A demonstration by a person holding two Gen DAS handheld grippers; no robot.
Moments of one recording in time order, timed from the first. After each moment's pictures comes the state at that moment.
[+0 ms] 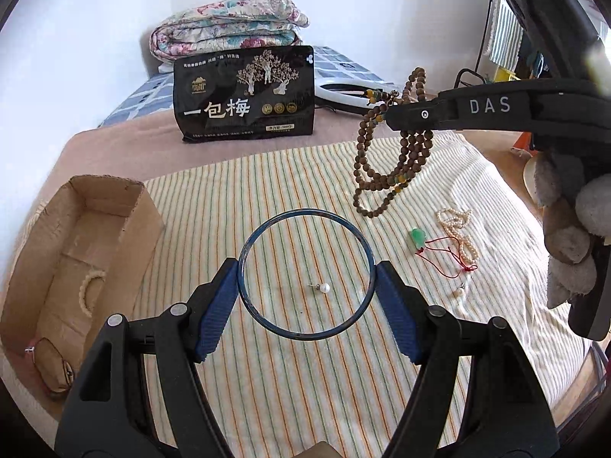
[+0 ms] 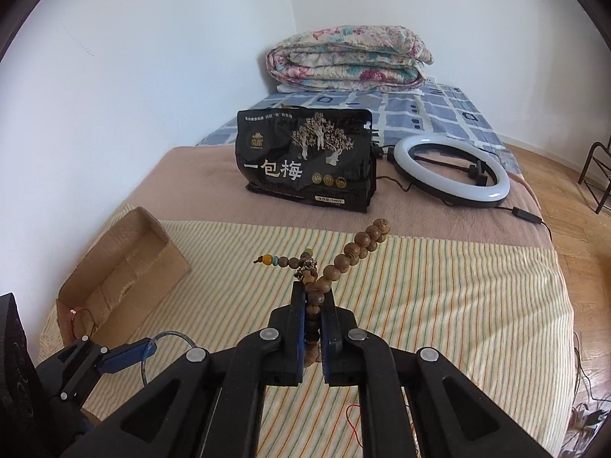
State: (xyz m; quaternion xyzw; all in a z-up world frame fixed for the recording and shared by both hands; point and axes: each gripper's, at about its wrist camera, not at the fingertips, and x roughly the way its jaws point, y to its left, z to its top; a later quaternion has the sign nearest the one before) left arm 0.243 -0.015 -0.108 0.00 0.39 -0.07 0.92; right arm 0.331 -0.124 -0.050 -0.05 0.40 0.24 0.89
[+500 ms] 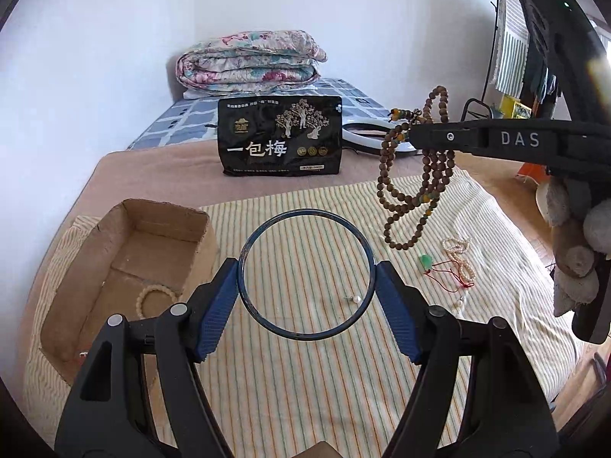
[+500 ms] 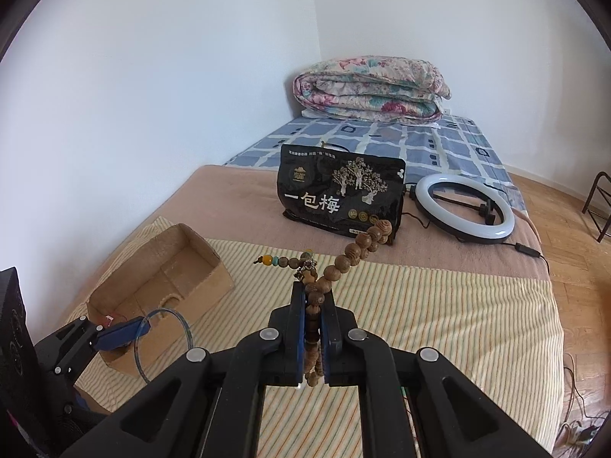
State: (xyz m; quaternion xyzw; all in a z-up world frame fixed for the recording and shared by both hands) left arm 0.206 0.034 -0.059 -0.01 0.34 -0.04 0.94; right arm 0.287 -0.095 -0.002 -0.06 0.35 0.27 0.90
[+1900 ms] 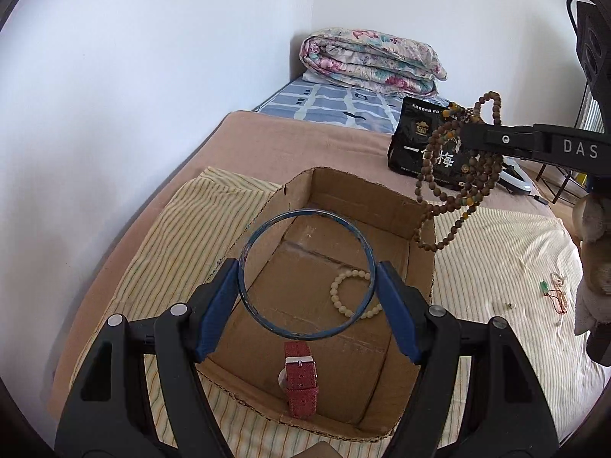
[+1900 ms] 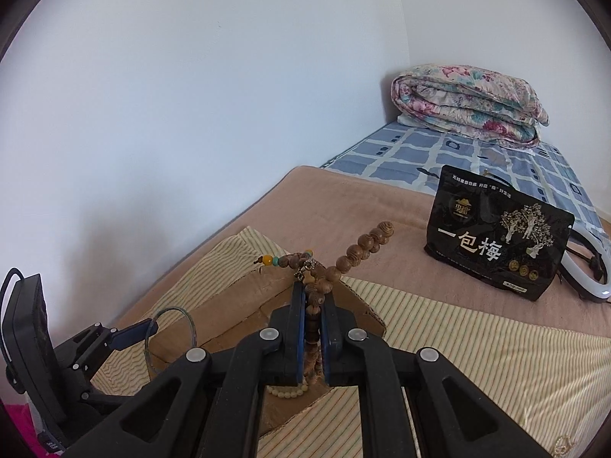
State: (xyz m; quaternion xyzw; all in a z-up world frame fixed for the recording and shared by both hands) left arm 0.187 0.236 -0.092 -0.09 0.34 0.11 0.93; right arm 0.294 0.103 -0.029 -0.08 0.34 0.38 0.86
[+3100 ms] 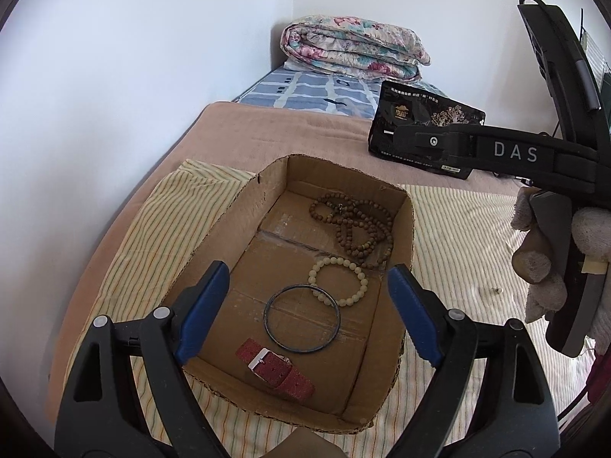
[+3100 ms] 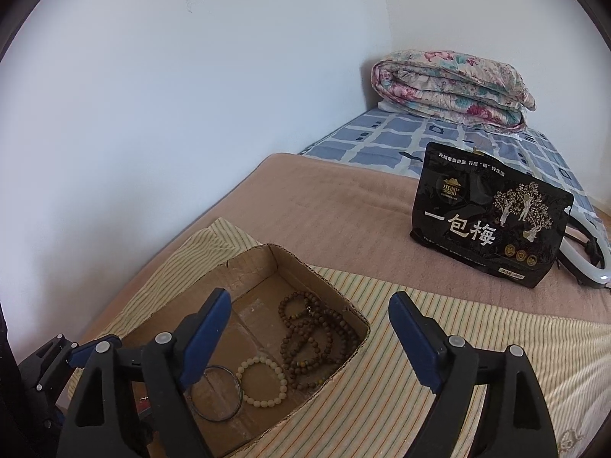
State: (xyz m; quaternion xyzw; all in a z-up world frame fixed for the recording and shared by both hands) left arm 0.192 0.221 -0.090 -0.08 0.36 0.08 0.92; right arm 0.310 0.106 -0.049 -0.08 0.36 0.34 0.87
